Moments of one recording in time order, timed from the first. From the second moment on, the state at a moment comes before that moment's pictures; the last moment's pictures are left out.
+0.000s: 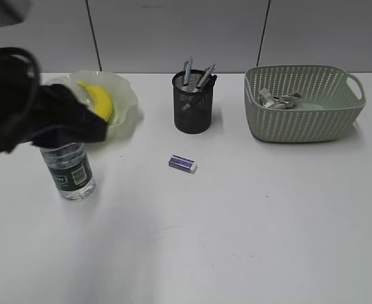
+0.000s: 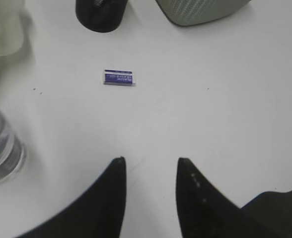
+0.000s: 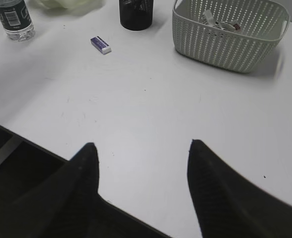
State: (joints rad) left arm -0.64 1.21 -0.84 -0.25 0.52 -0.10; right arm 0.51 -0.01 -0.51 0.01 1.04 -0.02
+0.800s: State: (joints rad) left arm -0.64 2.08 -1.65 -0.28 0.87 -0.60; right arm 0.51 -0.01 -0.51 0.01 1.04 -0.02
